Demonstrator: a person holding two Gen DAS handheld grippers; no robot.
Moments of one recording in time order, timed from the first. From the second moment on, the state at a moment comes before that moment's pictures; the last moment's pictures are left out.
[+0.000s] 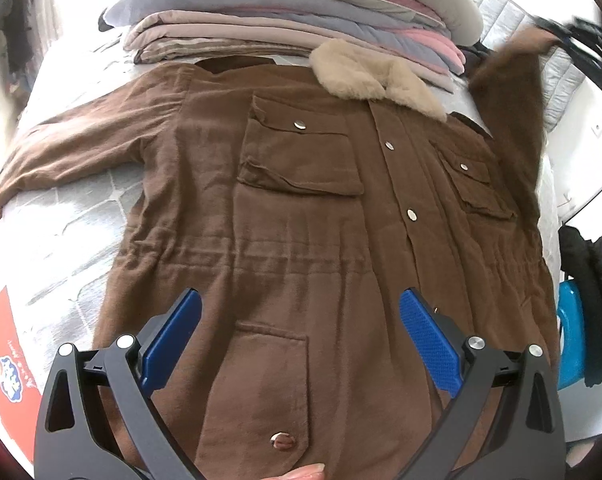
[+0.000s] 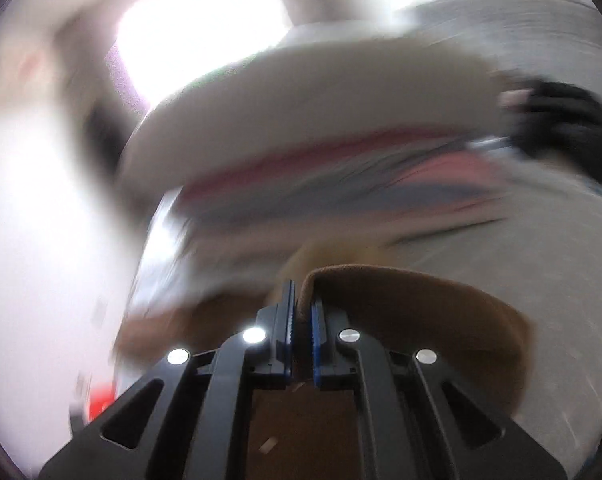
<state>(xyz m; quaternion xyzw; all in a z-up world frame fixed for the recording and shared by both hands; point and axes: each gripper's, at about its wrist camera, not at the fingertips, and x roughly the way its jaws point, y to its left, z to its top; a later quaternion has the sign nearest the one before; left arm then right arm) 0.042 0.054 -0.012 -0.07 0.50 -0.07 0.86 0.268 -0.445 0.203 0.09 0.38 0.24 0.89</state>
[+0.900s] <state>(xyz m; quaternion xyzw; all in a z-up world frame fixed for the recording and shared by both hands) 0.033 0.108 -0.003 -0.13 0.49 -0.05 0.86 0.179 -0.374 -0.059 0.41 0.49 0.21 0.74</state>
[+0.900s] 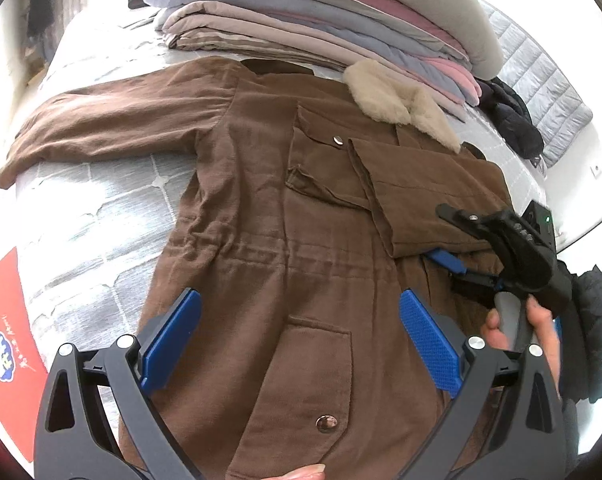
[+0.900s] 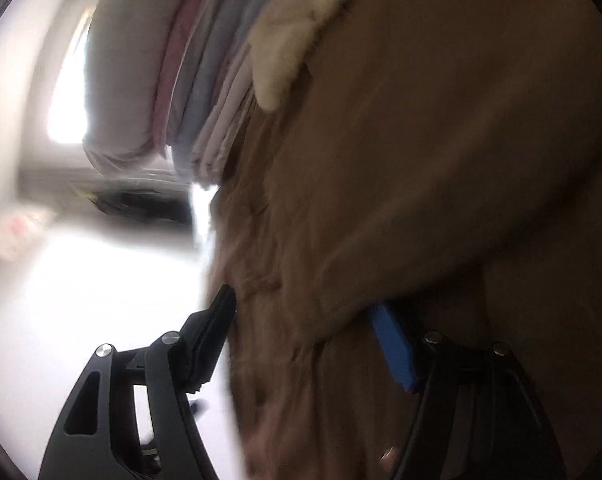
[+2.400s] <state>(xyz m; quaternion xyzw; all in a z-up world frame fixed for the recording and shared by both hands) 0.025 0.154 0.009 -0.20 0.48 -0.05 0.86 0.224 -0.263 0.035 0.12 0.35 0.16 0.92</state>
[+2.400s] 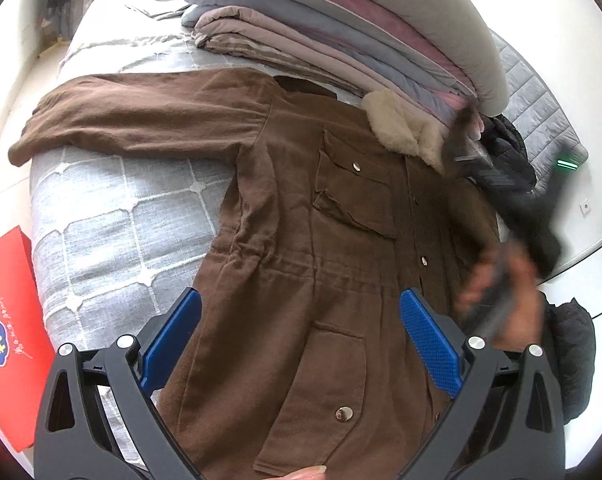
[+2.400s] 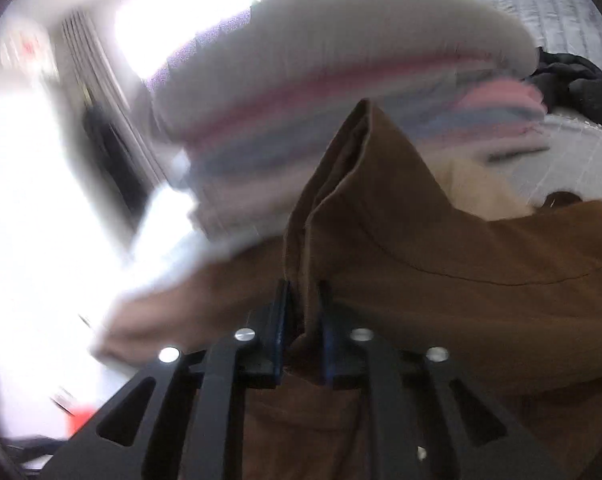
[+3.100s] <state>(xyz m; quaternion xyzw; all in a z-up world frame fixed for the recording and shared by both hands) 0.034 0.136 -0.003 -0.16 0.49 -0.04 0.86 0.214 -0.446 -0.024 0.04 0.49 -0.09 0.86</state>
